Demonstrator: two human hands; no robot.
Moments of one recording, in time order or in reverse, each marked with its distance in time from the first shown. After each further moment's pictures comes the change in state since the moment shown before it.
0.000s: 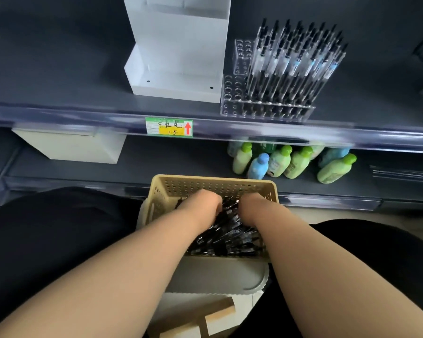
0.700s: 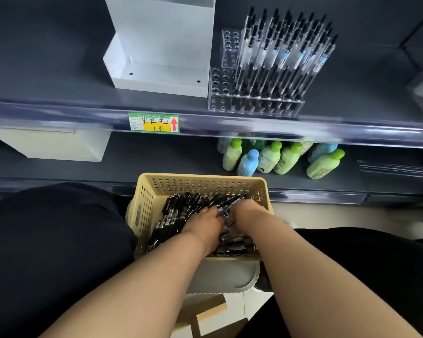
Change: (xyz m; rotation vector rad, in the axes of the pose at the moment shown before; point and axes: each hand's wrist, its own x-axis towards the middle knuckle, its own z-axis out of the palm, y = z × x) left_hand 0.003 0.014 0.062 0.081 -0.034 0.136; right_hand 0.022 0.011 0.035 0.238 -0.046 0.139
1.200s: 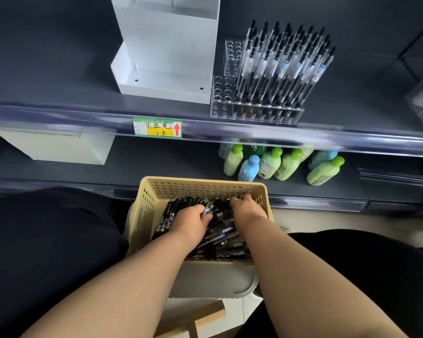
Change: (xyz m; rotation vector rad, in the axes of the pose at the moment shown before) left_hand -0.003 -0.022 -0.006 -0.494 0.259 -0.289; right_hand -0.007 0.002 -0.005 0.010 0.184 -0.017
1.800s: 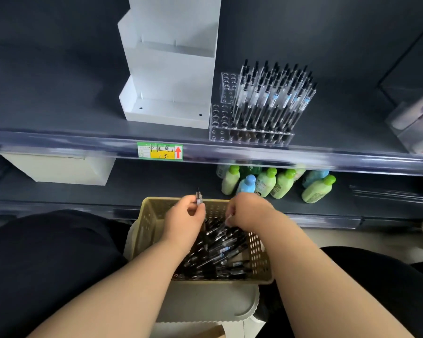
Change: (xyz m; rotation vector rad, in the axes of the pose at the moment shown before) left_hand -0.013 0.022 -0.046 -0.512 0.341 0.044; right_hand -0.031 -0.009 -0.068 0.010 0.111 -0.122
